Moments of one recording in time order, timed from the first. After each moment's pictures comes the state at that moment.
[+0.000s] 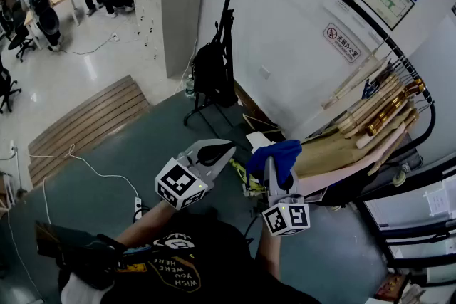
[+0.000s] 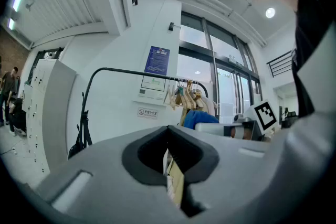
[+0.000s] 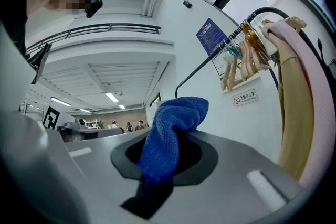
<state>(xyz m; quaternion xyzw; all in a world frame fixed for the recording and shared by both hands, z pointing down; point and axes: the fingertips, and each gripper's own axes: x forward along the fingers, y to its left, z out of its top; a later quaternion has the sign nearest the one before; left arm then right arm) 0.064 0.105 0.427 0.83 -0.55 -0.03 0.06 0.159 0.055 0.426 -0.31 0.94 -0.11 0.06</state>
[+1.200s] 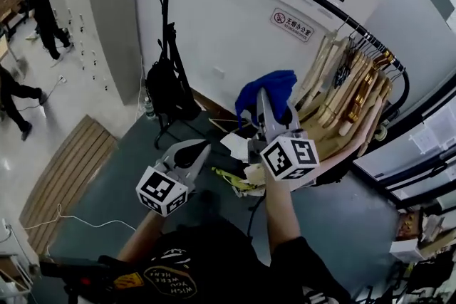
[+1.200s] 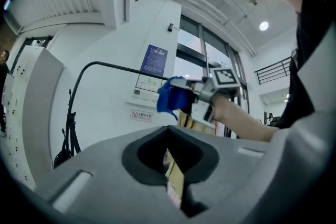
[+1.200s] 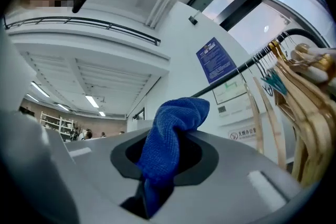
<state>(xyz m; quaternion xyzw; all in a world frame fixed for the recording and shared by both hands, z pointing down) 0.006 0.036 0.422 0.88 -0.48 -0.05 0.06 0.086 -0.086 0.299 -0.41 0.90 -0.02 0.12</state>
